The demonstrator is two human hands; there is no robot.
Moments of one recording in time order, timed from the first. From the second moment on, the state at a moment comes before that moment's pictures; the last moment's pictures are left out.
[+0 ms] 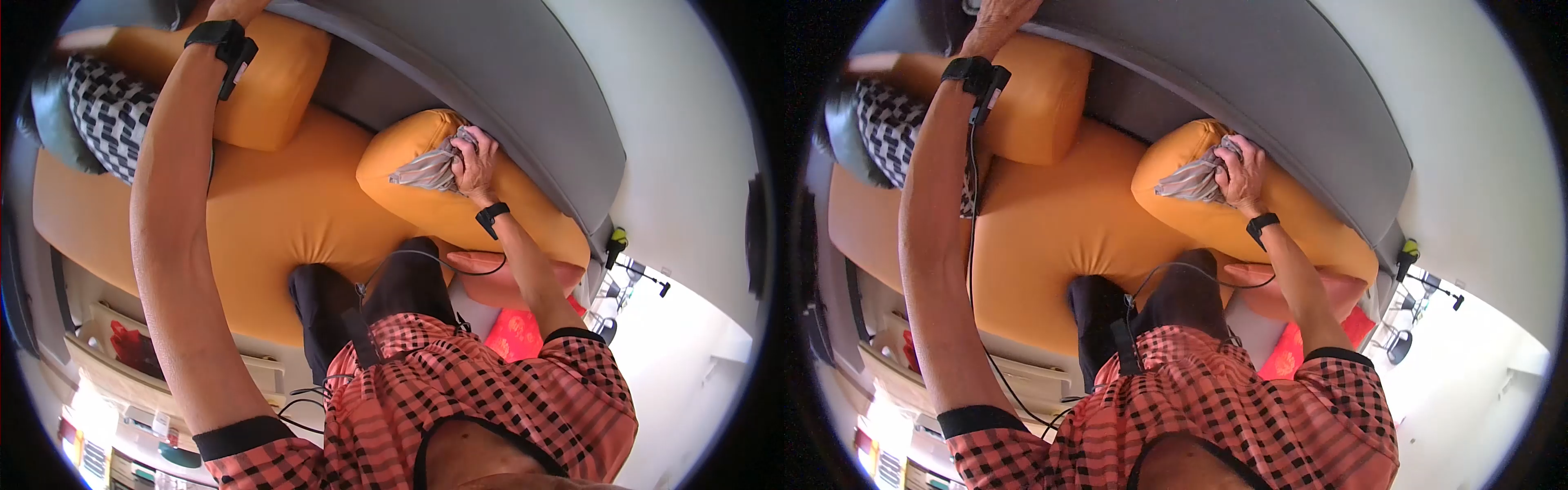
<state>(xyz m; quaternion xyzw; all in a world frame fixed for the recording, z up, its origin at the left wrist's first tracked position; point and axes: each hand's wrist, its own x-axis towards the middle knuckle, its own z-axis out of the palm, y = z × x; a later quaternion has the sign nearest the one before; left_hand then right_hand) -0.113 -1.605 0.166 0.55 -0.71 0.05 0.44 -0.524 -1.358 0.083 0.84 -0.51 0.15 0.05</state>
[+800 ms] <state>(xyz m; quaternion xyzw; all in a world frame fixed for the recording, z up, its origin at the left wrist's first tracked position) -0.182 -1.639 0.121 0.54 -0.71 0.09 0.44 -0.602 -1.360 0.068 0.80 -0.58 0.12 -0.01</state>
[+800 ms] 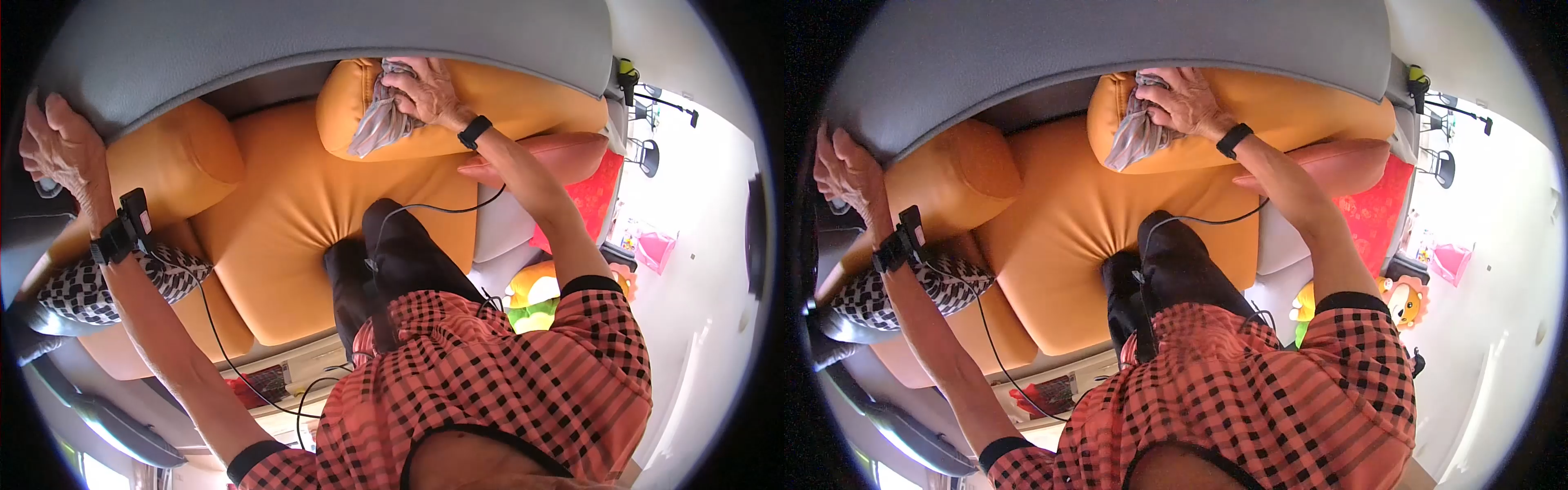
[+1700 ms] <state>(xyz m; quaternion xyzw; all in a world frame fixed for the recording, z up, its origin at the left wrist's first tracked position) -0.130 -1.636 0.124 0.60 -0.72 0.10 0.34 -0.560 -1.328 0.045 0.75 -0.59 0.16 -0.25</state>
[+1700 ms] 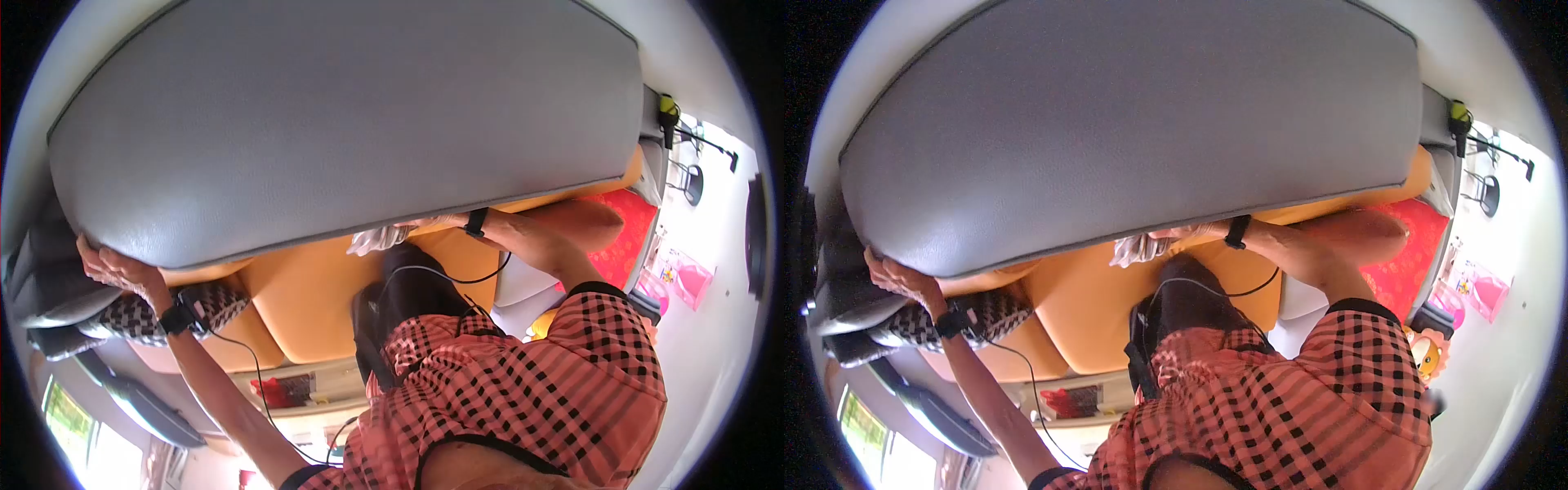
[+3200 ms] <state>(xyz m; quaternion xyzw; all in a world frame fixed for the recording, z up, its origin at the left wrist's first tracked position) -0.200 -1.658 0.122 0.61 -0.74 0.12 0.27 -0.661 -1.413 0.281 0.69 -0.65 0.32 -0.01</state>
